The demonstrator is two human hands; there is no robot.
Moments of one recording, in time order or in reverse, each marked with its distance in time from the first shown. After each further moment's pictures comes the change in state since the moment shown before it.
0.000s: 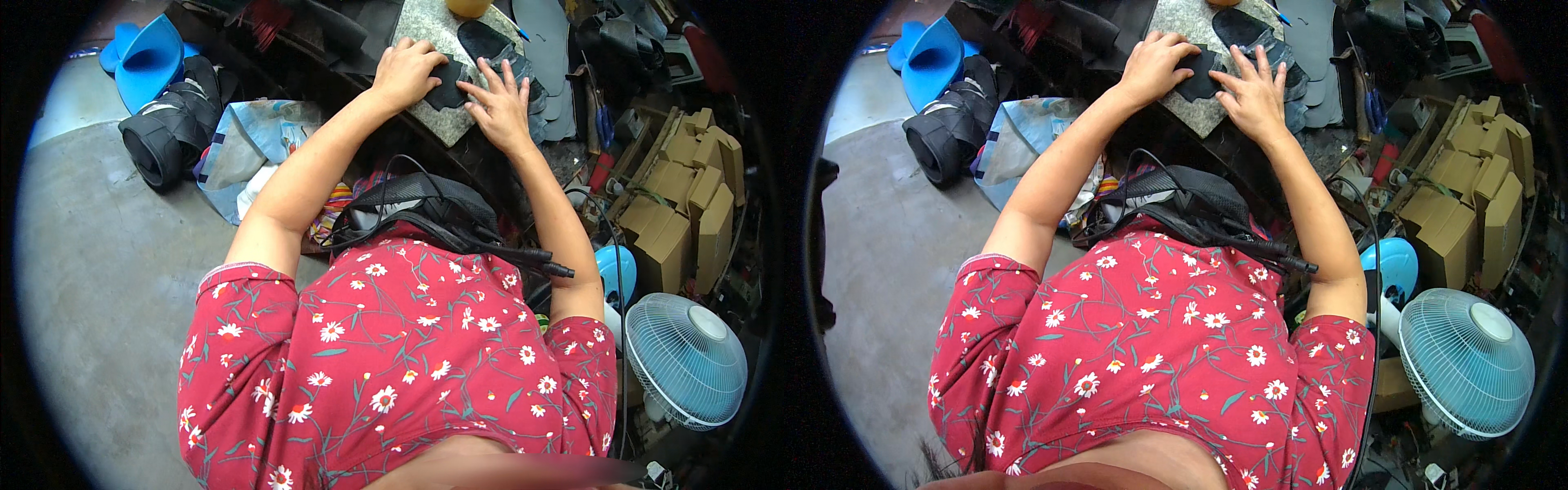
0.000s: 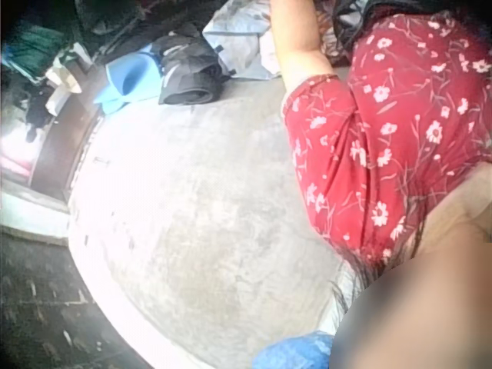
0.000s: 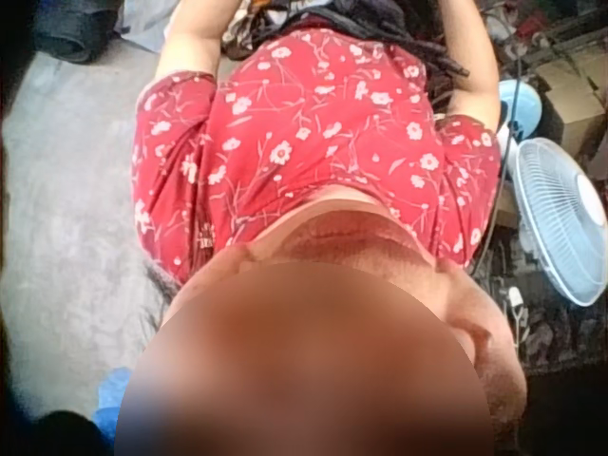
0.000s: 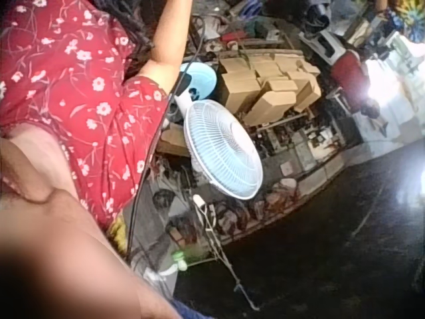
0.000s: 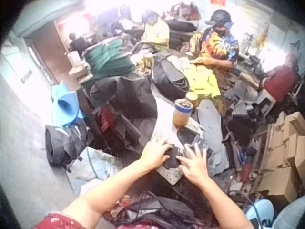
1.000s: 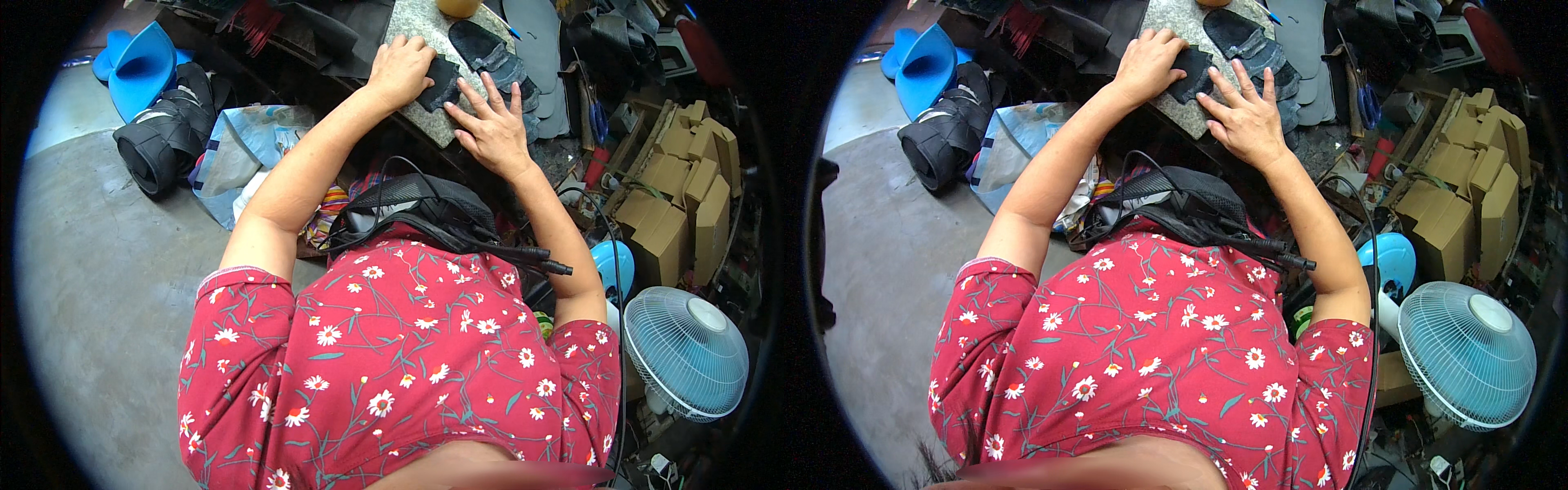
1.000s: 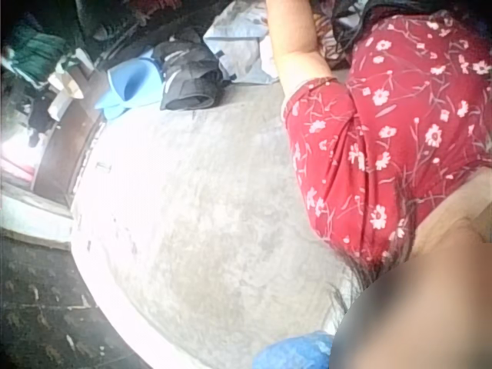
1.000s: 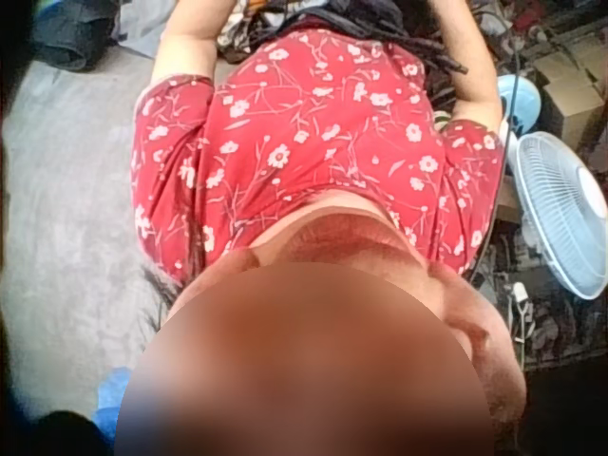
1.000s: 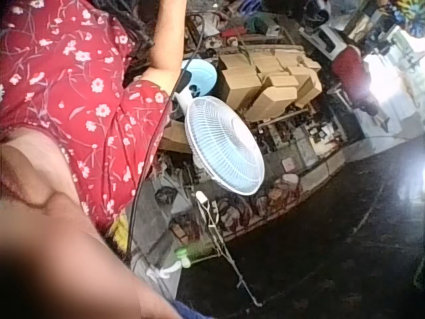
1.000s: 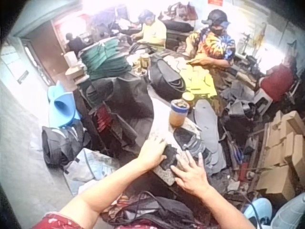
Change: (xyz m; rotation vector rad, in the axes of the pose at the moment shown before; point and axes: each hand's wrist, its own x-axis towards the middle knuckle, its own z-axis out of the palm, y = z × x) left_hand 0.009 0.002 -0.001 0.085 -0.018 0.003; right_hand -0.027 -0.017 -0.023 -0.203 0.008 -0.257
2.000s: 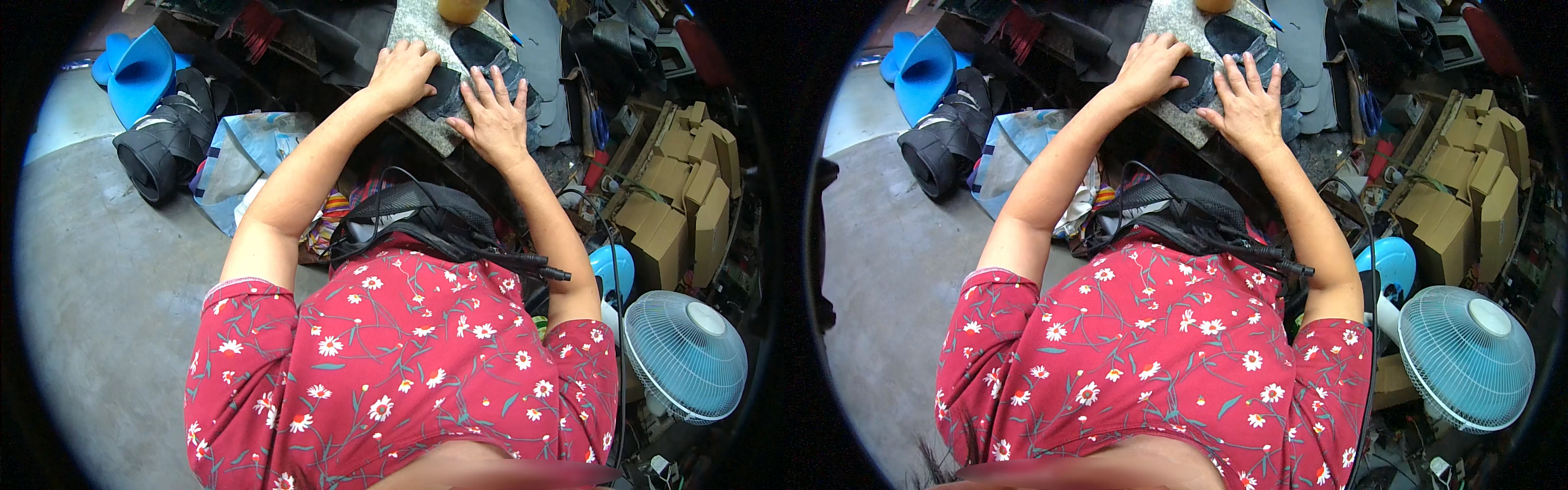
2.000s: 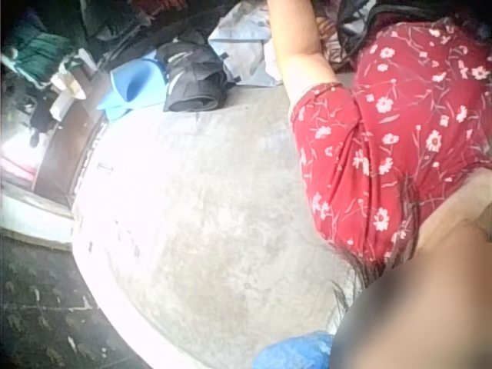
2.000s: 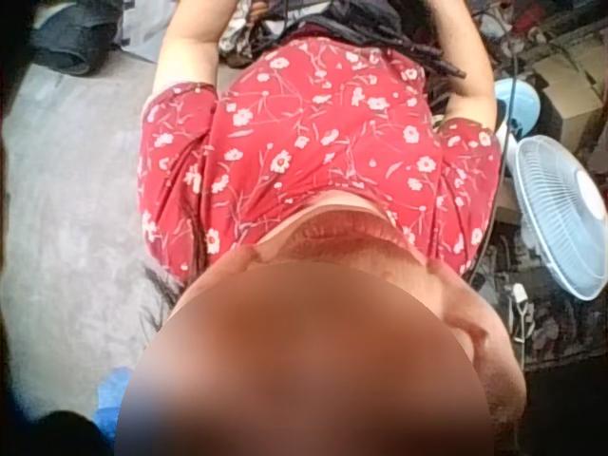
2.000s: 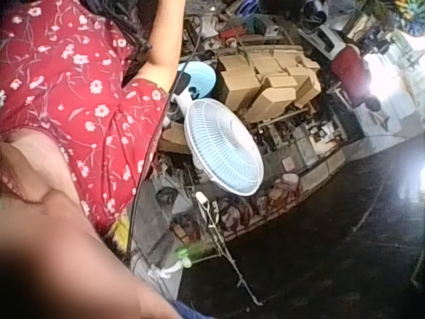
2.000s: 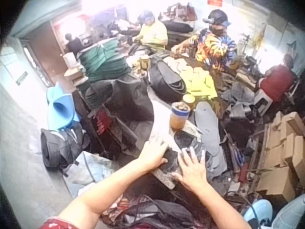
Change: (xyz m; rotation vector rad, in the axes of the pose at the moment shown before) left_hand 0.007 -0.006 -0.003 -0.062 -0.066 0.018; right_hand 0.024 0.007 0.013 -0.208 -0.019 0.173
